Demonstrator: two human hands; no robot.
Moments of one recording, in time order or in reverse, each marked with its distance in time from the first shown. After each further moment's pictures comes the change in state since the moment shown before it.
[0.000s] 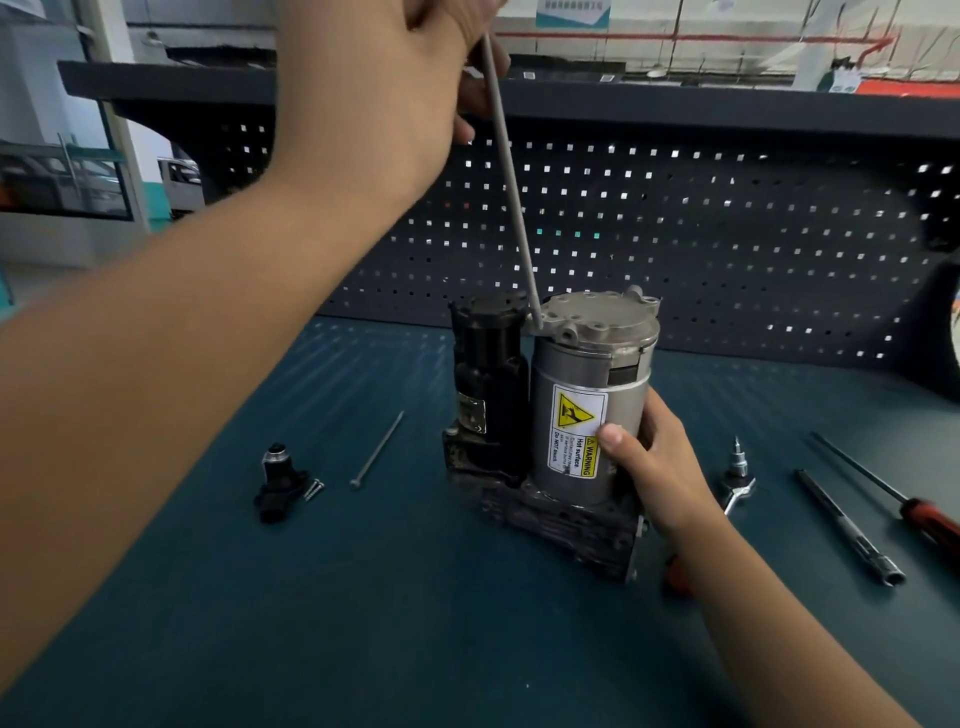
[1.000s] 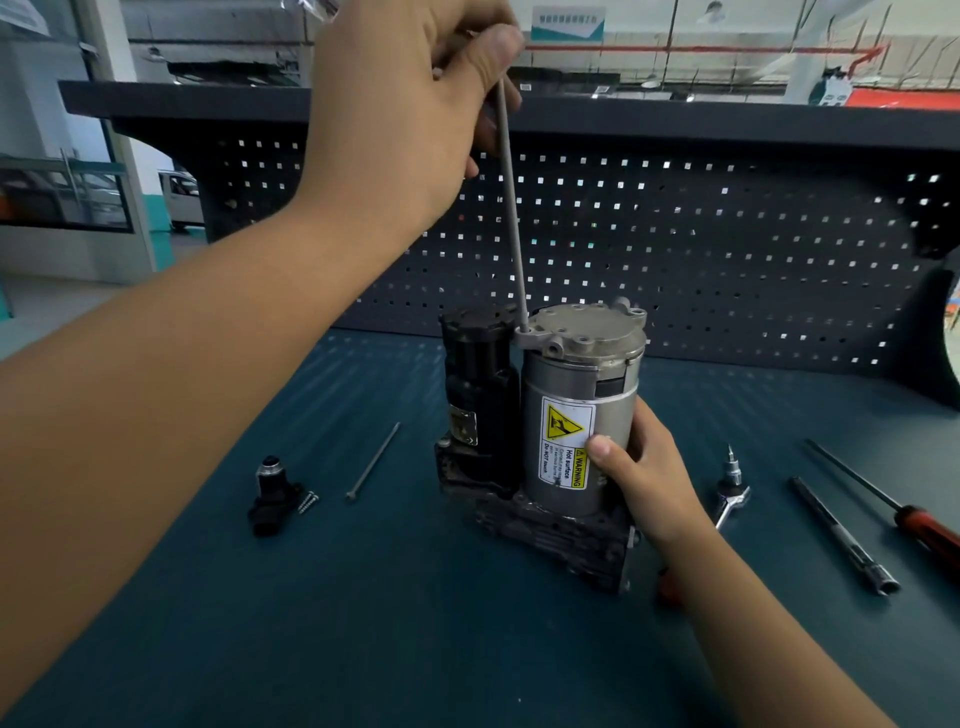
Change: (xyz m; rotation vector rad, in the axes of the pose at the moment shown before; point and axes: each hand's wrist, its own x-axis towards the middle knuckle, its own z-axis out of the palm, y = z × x) left_hand 0.004 -0.001 0.010 0.090 -0.074 0.119; right_hand 0.002 0.007 -0.001 0.037 0.016 -0.009
